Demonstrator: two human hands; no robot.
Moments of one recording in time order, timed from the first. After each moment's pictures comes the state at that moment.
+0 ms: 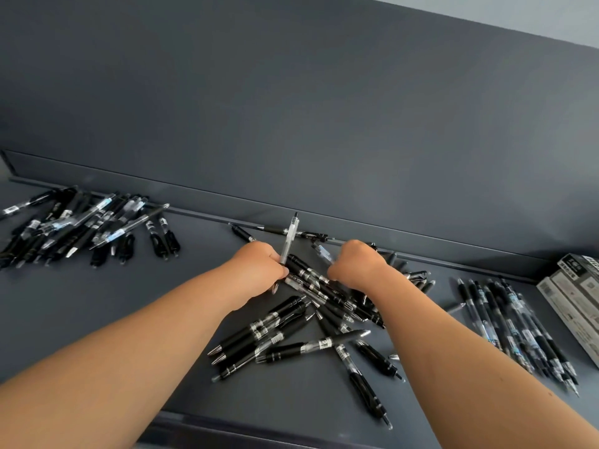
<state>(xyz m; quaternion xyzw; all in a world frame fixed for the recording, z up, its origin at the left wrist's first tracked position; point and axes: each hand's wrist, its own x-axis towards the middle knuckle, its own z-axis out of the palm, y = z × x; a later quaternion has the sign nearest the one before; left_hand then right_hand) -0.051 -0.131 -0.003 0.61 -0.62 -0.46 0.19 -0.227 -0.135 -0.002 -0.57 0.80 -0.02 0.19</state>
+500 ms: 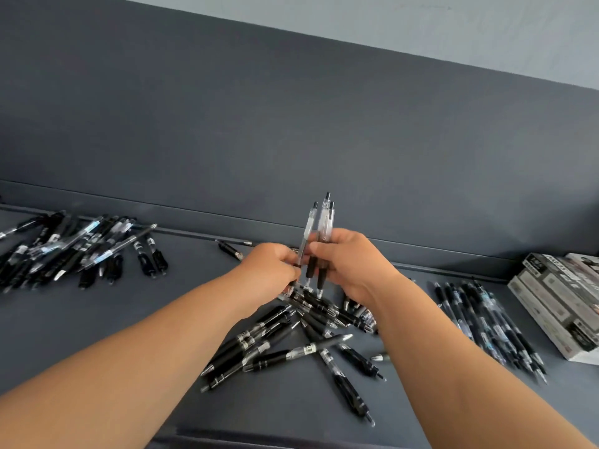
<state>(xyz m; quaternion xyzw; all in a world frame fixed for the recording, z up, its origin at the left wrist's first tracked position) -0.074 -0.110 0.025 0.53 -0.67 -0.47 0.24 -0.215 -0.096 0.036 -0.42 0.59 -0.48 0.49</state>
